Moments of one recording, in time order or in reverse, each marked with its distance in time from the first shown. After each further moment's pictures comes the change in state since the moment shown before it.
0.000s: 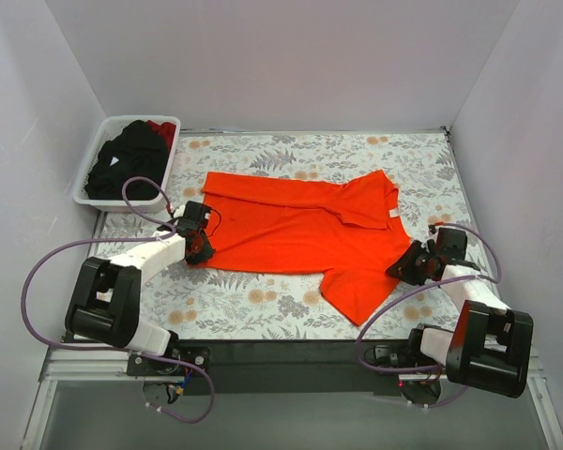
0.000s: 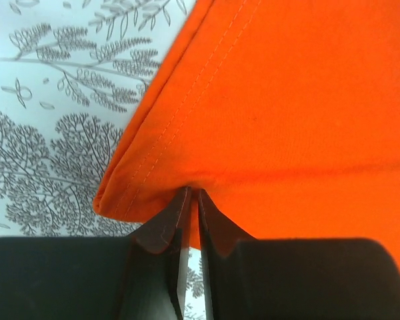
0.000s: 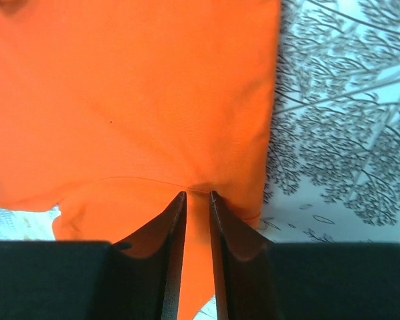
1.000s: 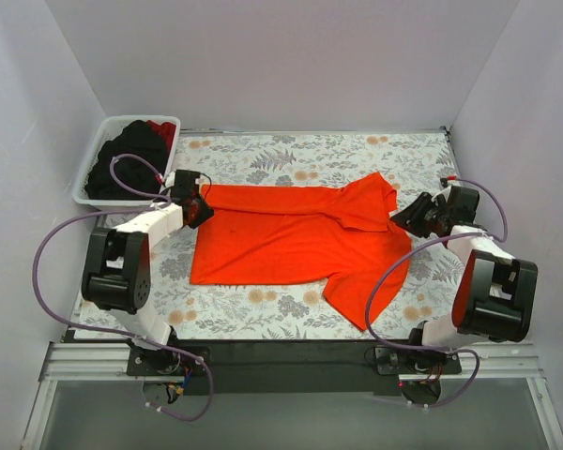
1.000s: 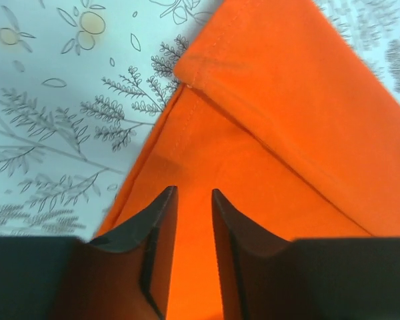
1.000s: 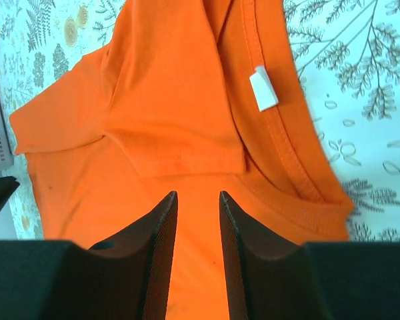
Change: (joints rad) left arm 0.126 0.161 0.249 0.149 0.096 -0.076; right arm -0.059 0.260 0.298 0.225 -0.159 0.071
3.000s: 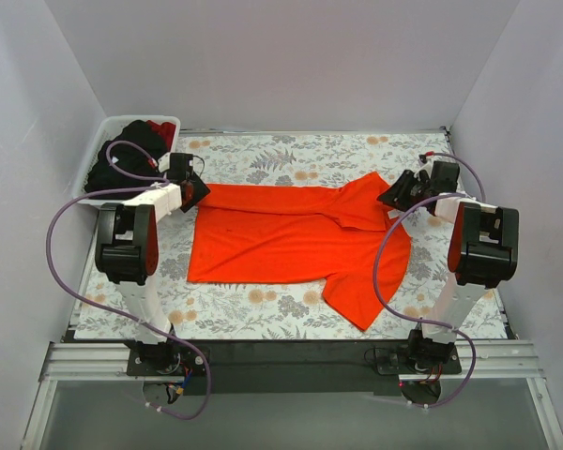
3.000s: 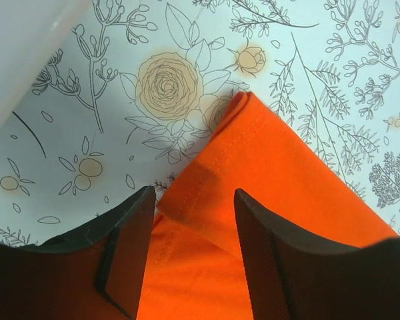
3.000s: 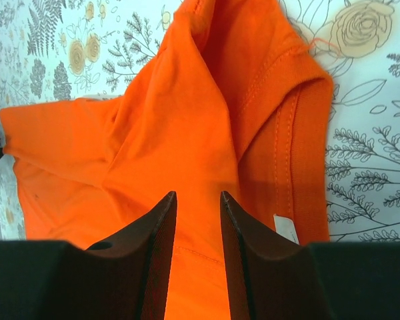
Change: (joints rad) left arm 0.088 0.289 0.245 0.068 -0.034 0.019; right arm 0.087 0.431 0.349 0.085 -0.059 -0.064
